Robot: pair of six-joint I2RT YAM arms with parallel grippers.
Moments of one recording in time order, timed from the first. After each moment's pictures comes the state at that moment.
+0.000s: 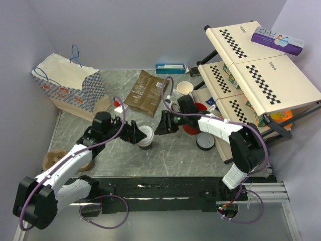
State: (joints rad) left arm -0.42 1.02 0.59 0.00 0.50 -0.30; right arm 0.54 1.63 1.01 -0.13 -0.74 0.54
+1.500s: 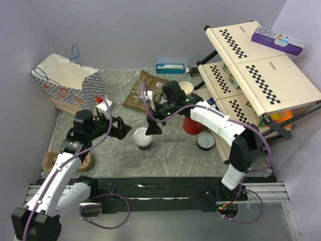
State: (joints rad) left arm -0.27 0.82 0.68 -0.22 0.46 -0.07; right arm 0.66 1.67 1.42 -0.56 -0.80 -0.34
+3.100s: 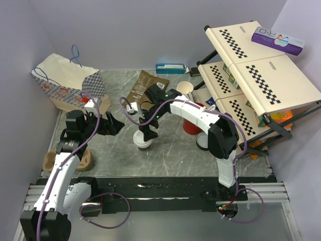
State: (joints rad) left arm -0.04 0.82 0.66 -0.25 0.54 -0.26; right arm 0.77 1.99 1.77 -0.93 -0.74 -0.76
